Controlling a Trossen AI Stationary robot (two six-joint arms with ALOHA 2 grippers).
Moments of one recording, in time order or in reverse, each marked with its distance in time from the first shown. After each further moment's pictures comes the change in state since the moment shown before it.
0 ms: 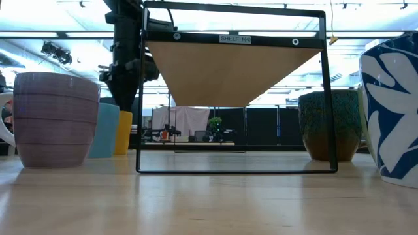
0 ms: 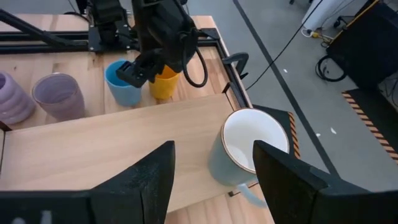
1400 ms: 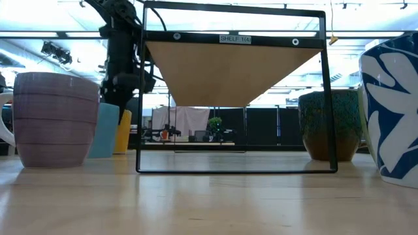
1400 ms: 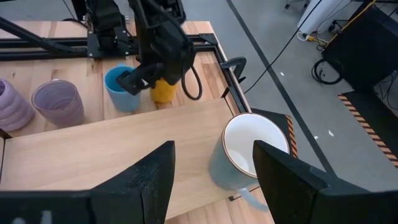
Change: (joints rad) left arm 0.033 -0.018 -0.137 0.102 0.024 0.171; right arm 0.026 0.001 0.000 0.017 0.029 0.020
